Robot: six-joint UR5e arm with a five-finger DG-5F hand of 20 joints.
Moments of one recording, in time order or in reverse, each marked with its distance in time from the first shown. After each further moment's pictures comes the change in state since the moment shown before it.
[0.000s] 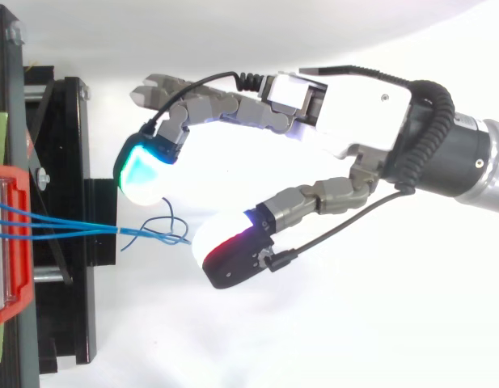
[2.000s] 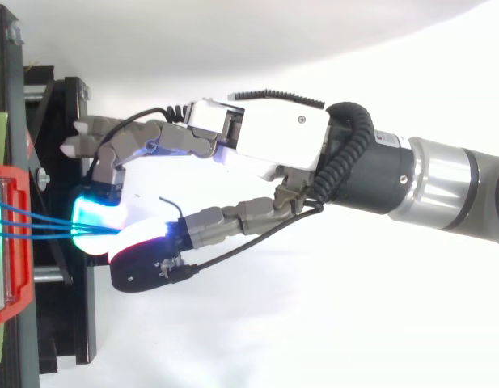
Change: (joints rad) arm 0.004 -0.132 0.217 -0.094 -0.028 0.079
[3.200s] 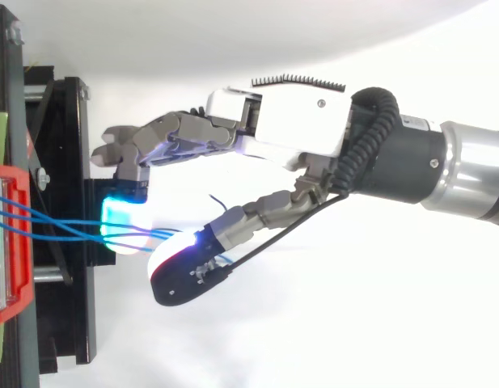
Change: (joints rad) arm -0.013 0.053 0.000 -0.176 -0.032 0.071
